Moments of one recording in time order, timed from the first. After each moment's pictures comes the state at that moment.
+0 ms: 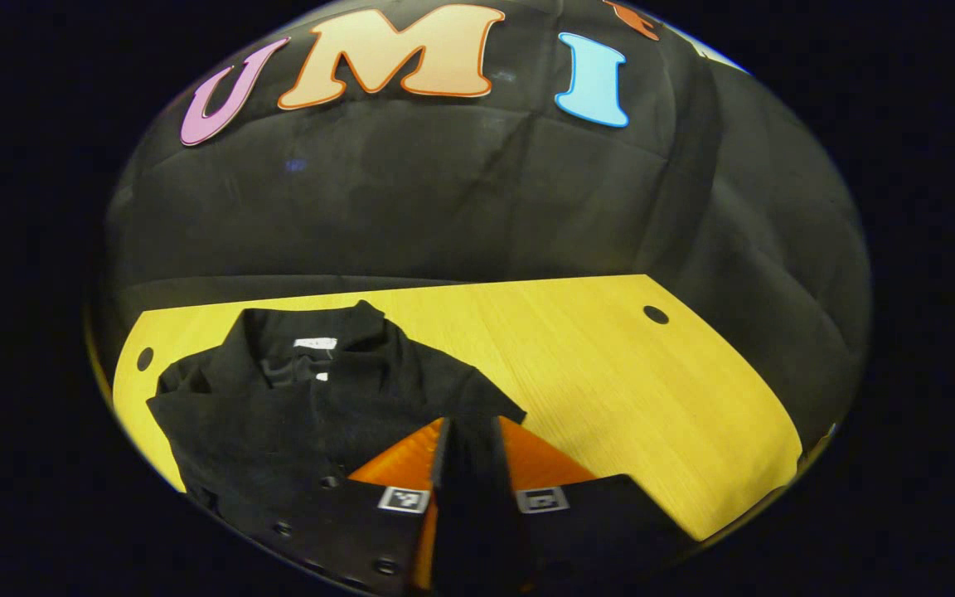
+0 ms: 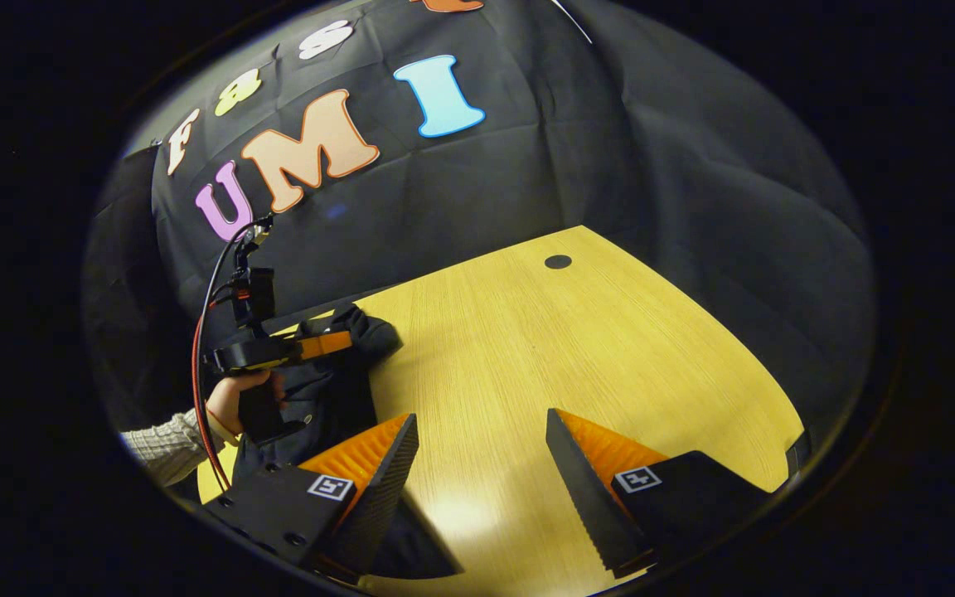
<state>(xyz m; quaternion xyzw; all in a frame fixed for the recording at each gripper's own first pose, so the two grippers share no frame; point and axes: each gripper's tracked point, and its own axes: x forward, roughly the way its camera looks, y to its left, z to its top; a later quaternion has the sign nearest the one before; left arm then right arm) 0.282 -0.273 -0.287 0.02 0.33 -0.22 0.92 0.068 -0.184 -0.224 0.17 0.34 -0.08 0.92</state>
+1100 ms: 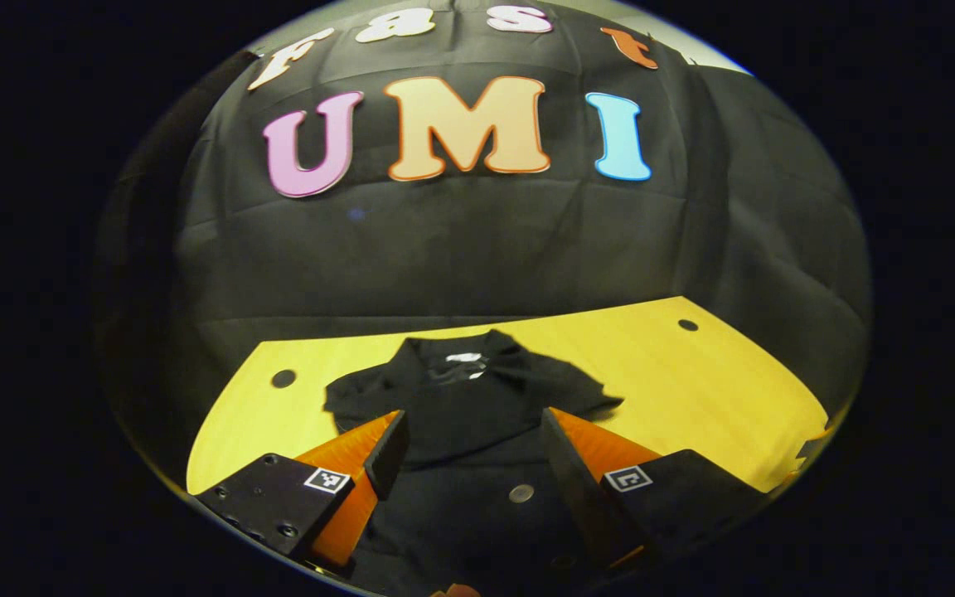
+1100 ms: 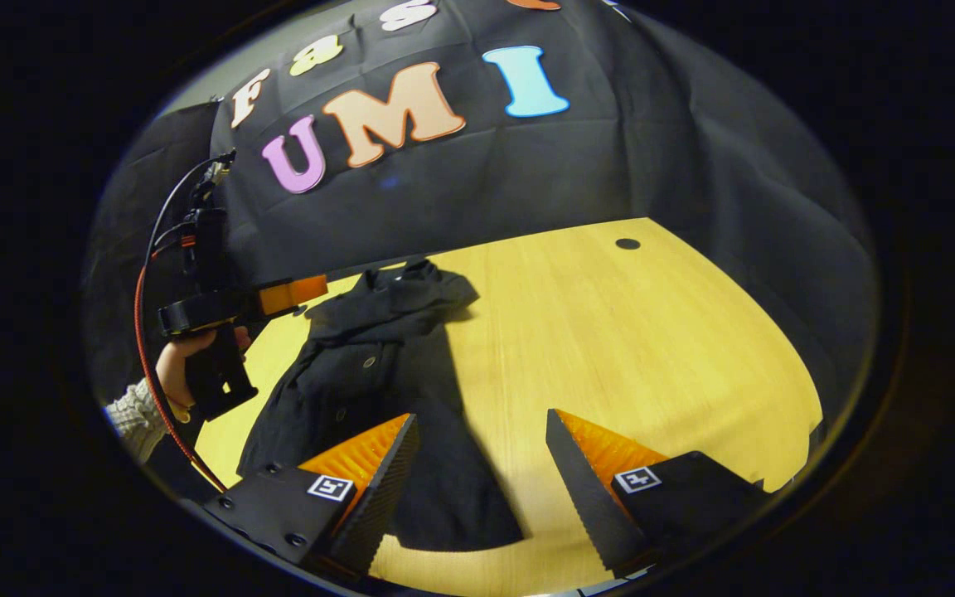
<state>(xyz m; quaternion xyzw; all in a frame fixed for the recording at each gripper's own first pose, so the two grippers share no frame) 0.187 -0.093 -0.192 0.07 0.25 -0.11 0.96 0.018 -0.075 -0.255 0.10 0.37 0.01 0.92</state>
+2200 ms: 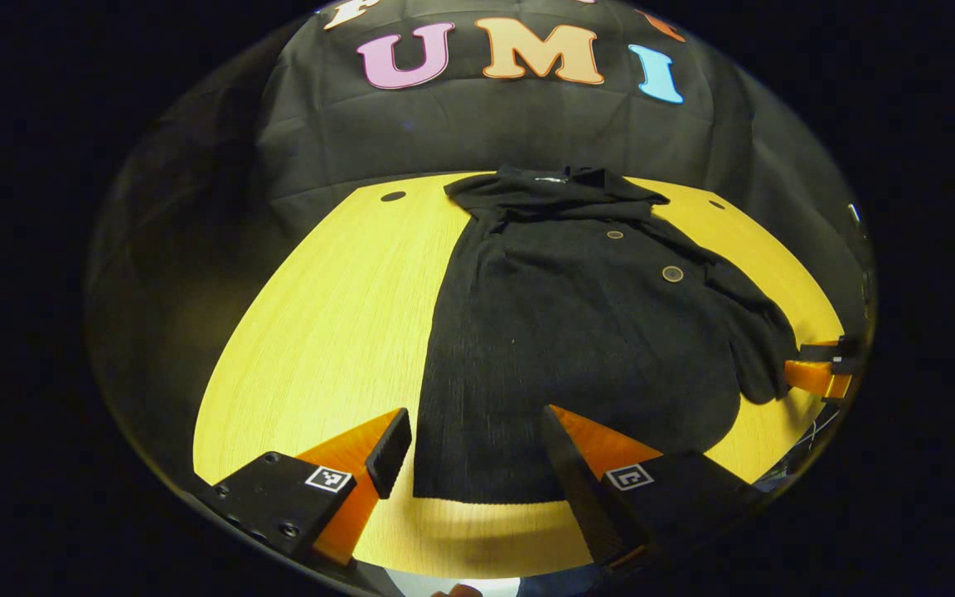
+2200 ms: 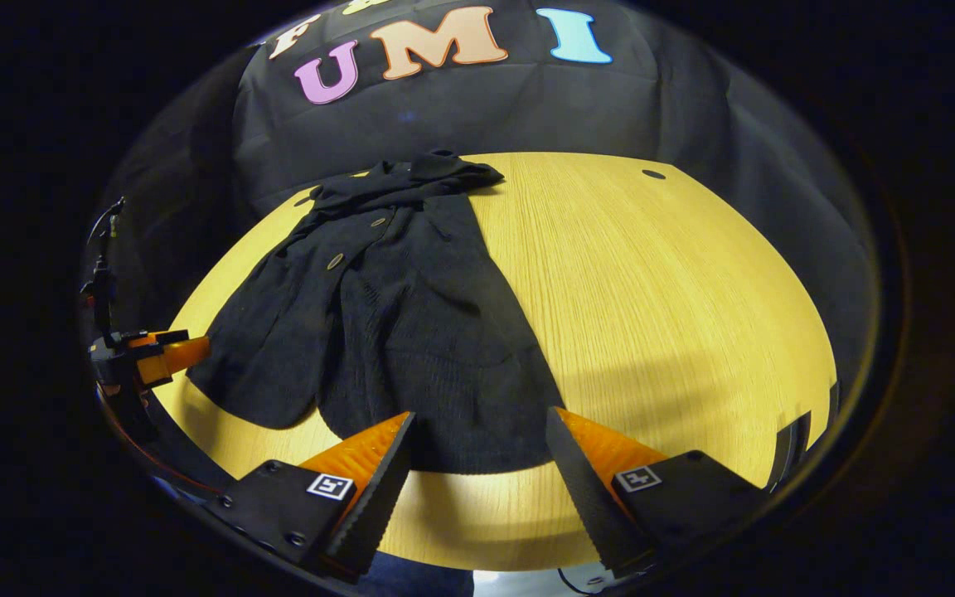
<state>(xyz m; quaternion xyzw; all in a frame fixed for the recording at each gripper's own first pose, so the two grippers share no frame) -0.050 0.054 -0.300 0.07 0.40 -0.04 0.91 -0.050 -0.039 -0.363 0.03 0.46 0.00 0.89</state>
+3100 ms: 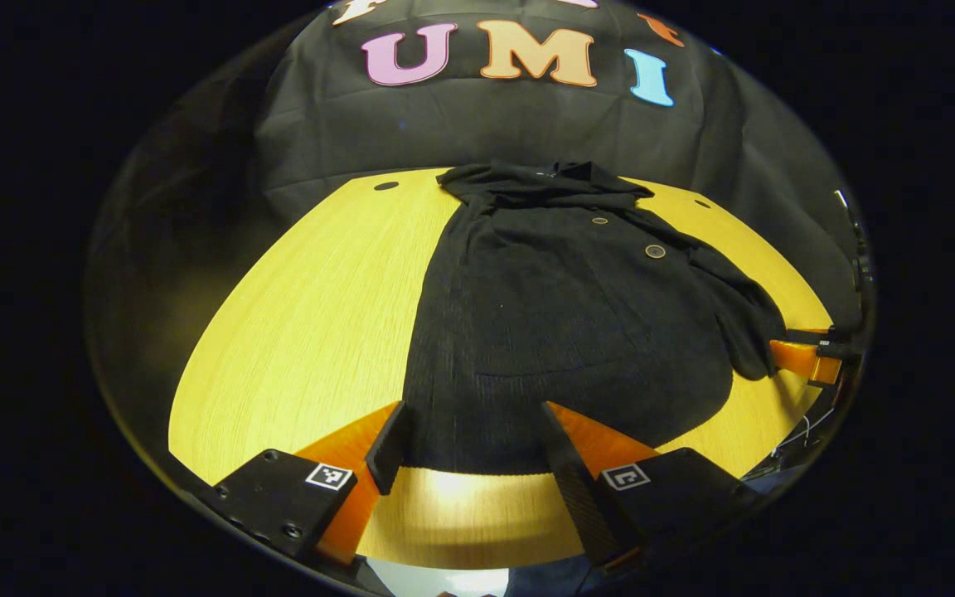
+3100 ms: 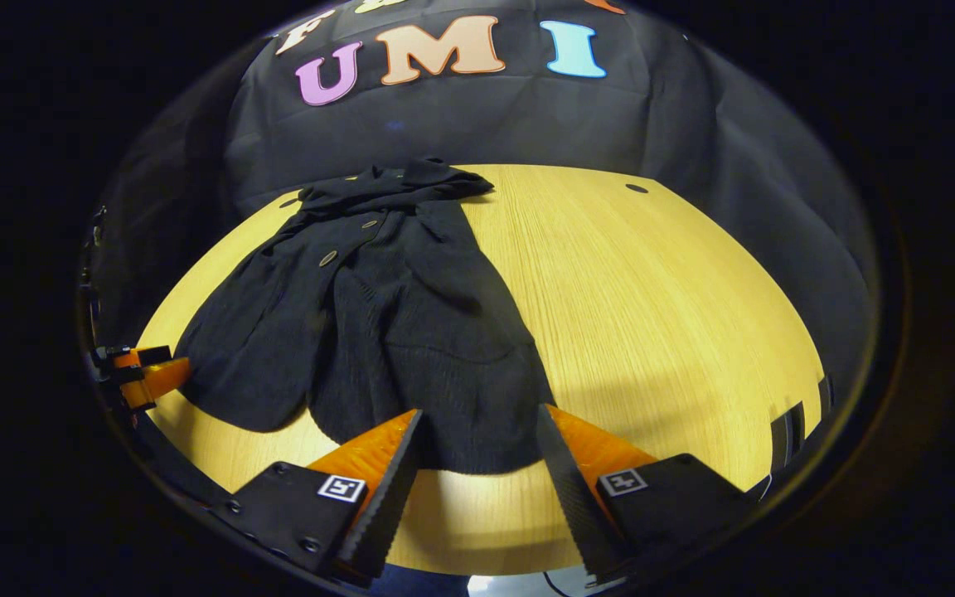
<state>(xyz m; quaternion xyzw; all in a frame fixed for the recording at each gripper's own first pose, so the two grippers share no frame) -0.074 0.049 -0.315 0.04 0.39 -0.06 0.92 -0.050 -0.030 -0.370 0.01 0.43 -0.03 0.90</state>
